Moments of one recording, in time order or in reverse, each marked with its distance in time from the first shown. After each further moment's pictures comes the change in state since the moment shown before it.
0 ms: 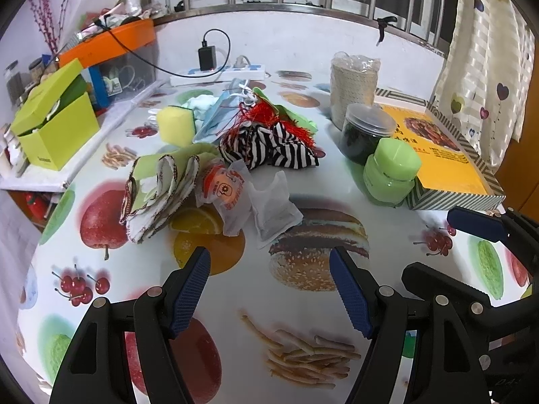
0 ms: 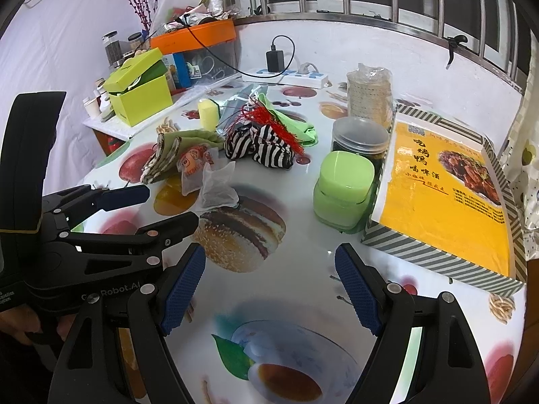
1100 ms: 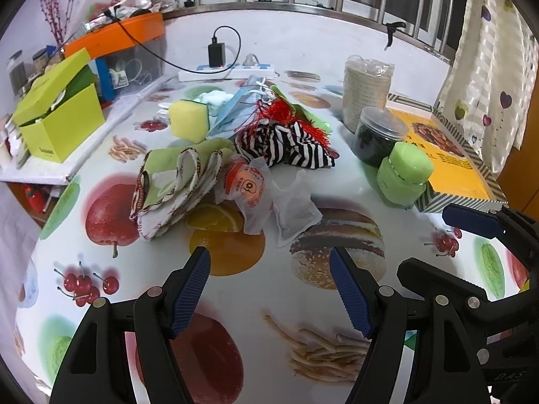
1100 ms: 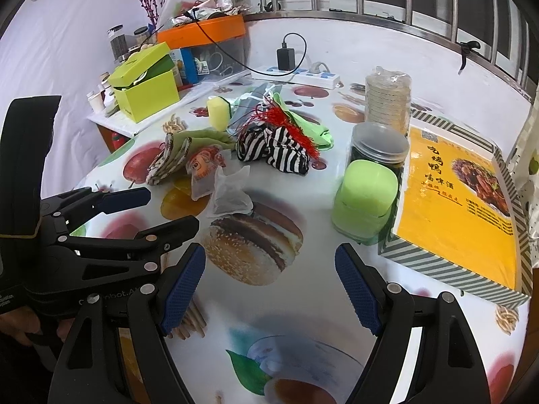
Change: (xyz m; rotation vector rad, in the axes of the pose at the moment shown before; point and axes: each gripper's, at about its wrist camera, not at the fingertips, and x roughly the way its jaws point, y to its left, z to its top) left arm 0.002 0.022 0.000 -0.032 0.000 -0.010; right arm 0.013 0.013 0.010 -0.031 0.012 0.015
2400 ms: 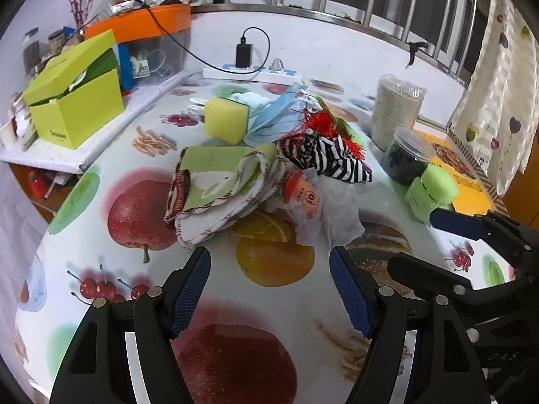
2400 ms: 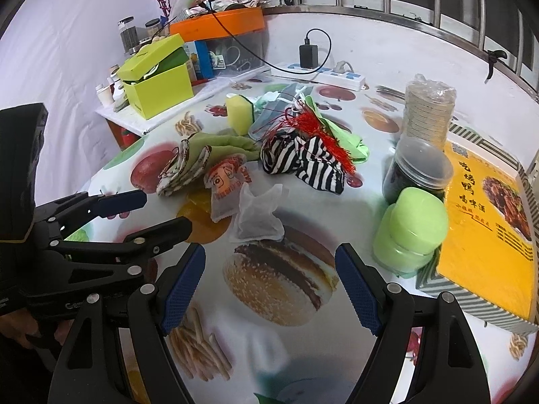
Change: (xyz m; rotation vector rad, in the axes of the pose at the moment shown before) left arm 0.003 0.048 0.003 -0.083 -0.027 -0.003; right arm 0.032 0.022 0.024 -0.036 0.024 0.047
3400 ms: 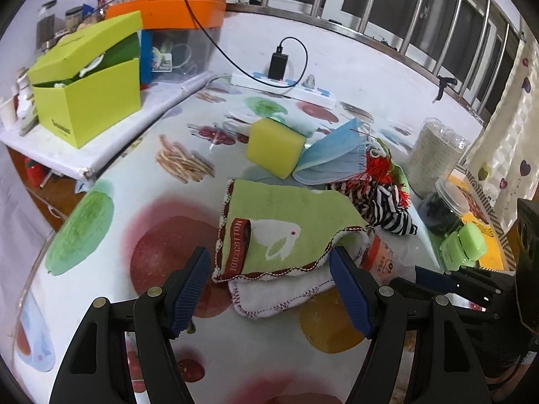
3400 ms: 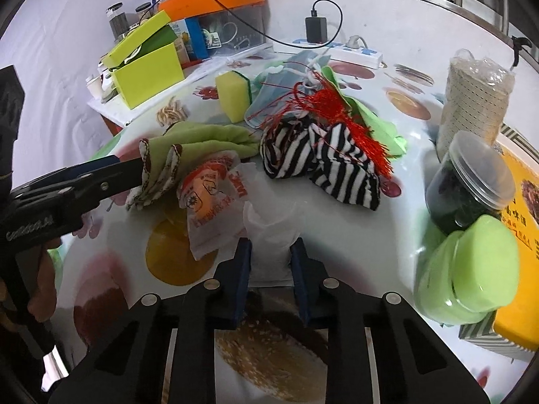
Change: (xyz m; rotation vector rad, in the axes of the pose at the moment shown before) left arm 0.035 0.058 0.035 -0.108 -0.031 -0.035; right arm 0.066 -0.005 0.021 0.021 0.077 0.029
